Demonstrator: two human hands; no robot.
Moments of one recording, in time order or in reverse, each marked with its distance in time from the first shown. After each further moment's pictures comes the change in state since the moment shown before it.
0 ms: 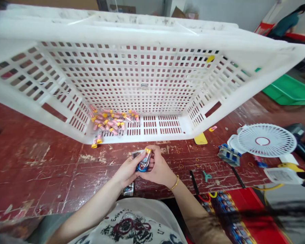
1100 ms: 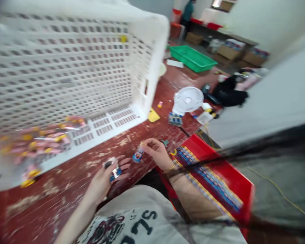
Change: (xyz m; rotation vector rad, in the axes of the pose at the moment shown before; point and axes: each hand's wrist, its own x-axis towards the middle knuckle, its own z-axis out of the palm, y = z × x) left_hand 0.002 -0.036 0.004 0.348 -0.112 -0.097; right_hand -0.083 0.020 -0.077 0.099 0.759 0.157
